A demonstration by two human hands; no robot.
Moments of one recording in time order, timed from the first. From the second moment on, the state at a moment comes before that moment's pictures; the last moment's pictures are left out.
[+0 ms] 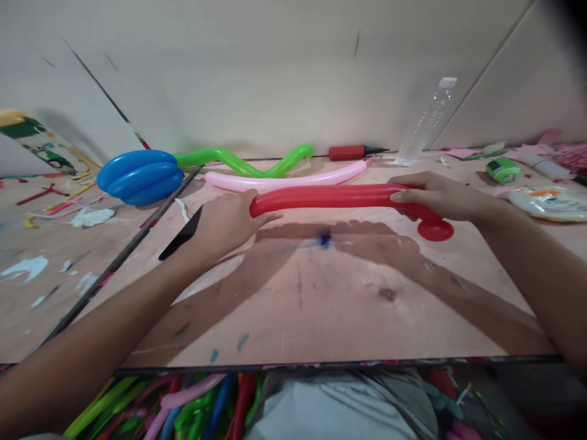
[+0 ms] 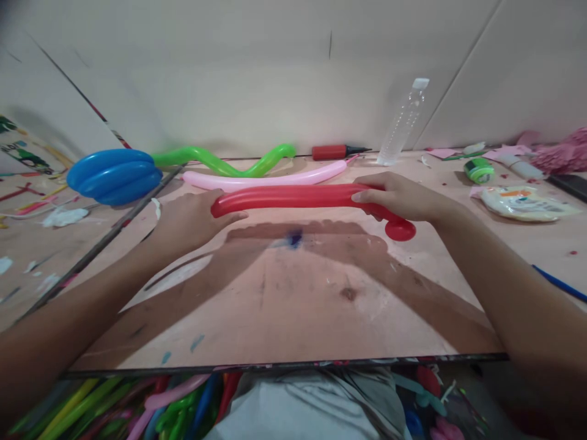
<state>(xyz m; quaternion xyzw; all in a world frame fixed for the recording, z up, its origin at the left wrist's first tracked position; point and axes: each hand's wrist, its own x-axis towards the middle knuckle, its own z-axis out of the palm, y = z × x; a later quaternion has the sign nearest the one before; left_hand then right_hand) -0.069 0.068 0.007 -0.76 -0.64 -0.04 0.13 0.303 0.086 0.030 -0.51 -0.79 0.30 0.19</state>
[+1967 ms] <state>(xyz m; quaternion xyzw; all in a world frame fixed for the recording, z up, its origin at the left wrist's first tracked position) -0.007 0.022 -0.012 -0.90 -0.43 -0.01 0.11 0.209 0.019 -0.001 -0.44 -0.89 0.07 0.12</state>
